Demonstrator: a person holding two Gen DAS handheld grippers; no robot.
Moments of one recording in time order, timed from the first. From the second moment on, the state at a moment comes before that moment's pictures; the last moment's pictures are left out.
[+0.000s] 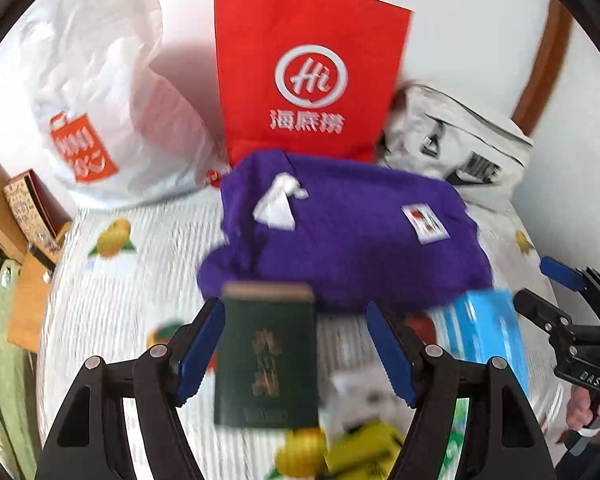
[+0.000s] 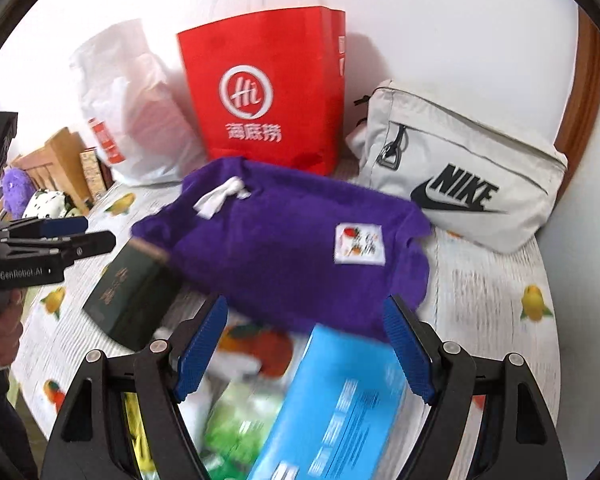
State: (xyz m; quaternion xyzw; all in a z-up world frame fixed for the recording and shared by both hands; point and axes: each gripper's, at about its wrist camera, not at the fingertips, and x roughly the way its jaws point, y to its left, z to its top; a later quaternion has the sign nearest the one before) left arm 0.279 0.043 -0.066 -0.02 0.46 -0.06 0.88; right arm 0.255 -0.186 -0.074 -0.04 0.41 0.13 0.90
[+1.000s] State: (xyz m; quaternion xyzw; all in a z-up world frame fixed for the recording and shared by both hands) left arm 0.186 0.016 -0.175 -0.19 0.55 -0.11 0.81; right arm 0.131 -0.219 -0.139 -0.02 0.45 0.13 0.88
